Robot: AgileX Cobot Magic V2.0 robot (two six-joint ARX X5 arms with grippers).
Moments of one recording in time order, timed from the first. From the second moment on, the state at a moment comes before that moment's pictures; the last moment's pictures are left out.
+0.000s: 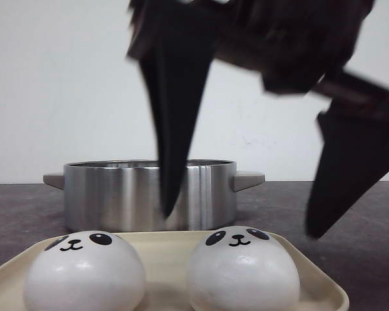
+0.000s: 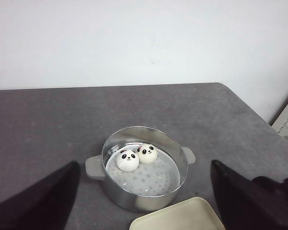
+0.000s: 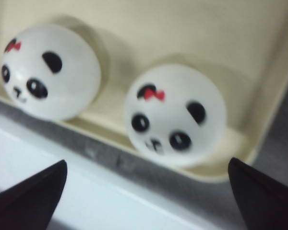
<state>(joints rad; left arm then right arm) -0.56 0.73 1.77 -1.31 -0.11 -0.23 1.09 1.45 0.96 -0.77 -0.08 0.80</state>
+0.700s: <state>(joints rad) -0.56 0.73 1.77 -1.32 -0.11 -0.23 1.08 1.60 0.96 -0.67 0.05 0.80</state>
